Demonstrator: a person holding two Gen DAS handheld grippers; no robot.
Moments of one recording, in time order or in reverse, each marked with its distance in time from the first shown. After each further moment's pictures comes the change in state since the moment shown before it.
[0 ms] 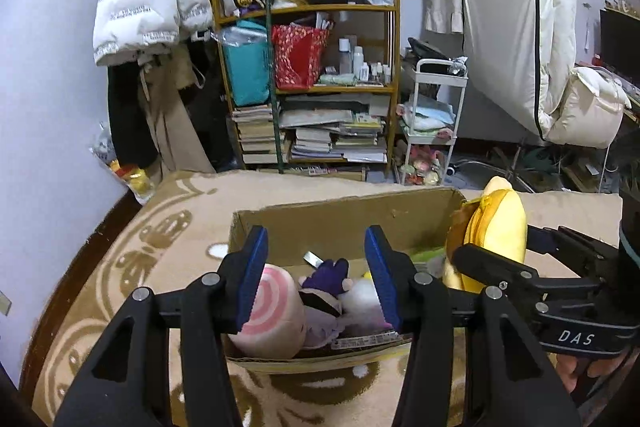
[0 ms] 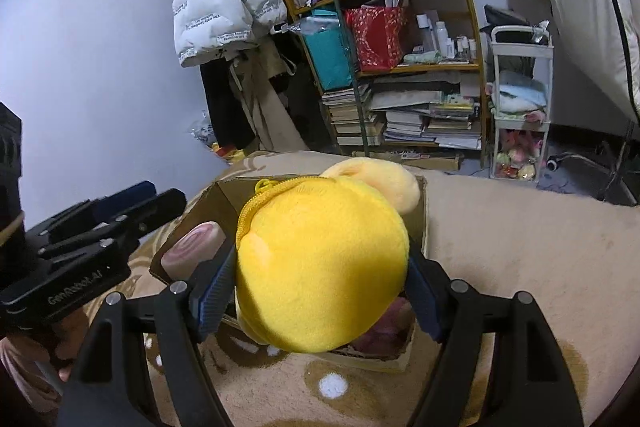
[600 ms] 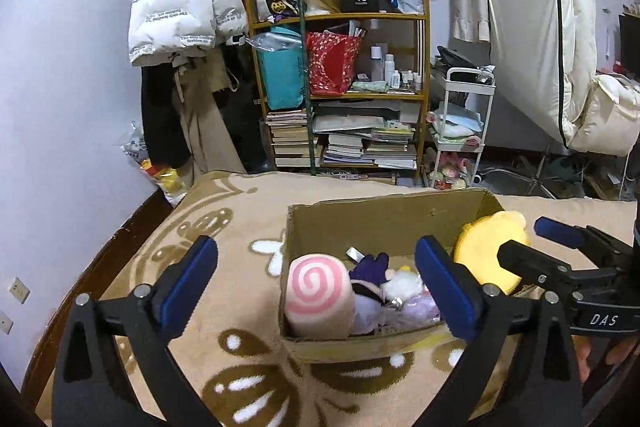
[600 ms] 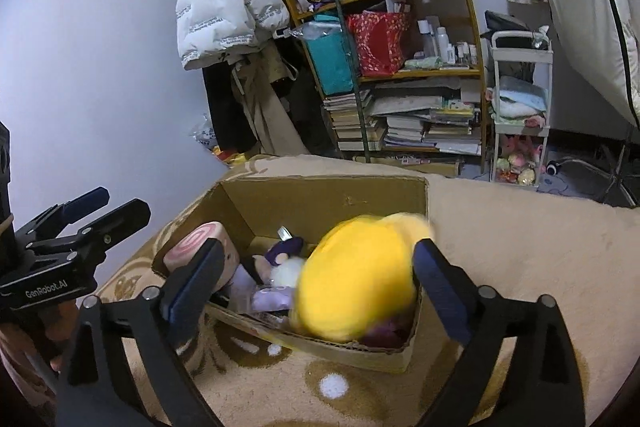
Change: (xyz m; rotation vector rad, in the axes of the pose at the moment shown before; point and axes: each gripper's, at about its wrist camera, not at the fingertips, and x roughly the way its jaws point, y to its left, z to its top) left arm -0.030 0.028 -0.010 -0.022 -0.035 0.113; right arm -0.006 0.007 -0.001 -0.018 -0.026 -0.006
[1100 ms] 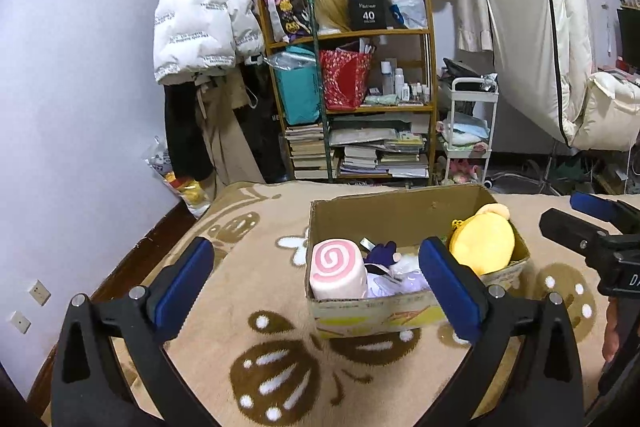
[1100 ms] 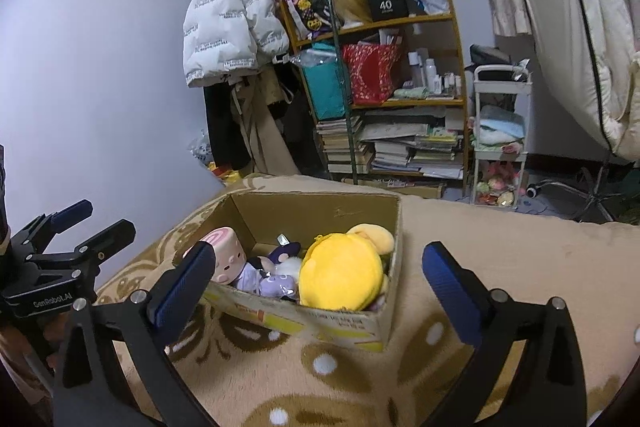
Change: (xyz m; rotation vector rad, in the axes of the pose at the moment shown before) left arm -0.063 0.000 -0.016 0.019 -0.067 0.060; right arm -0.067 0.015 -0.004 -0.037 -0.085 -0.056
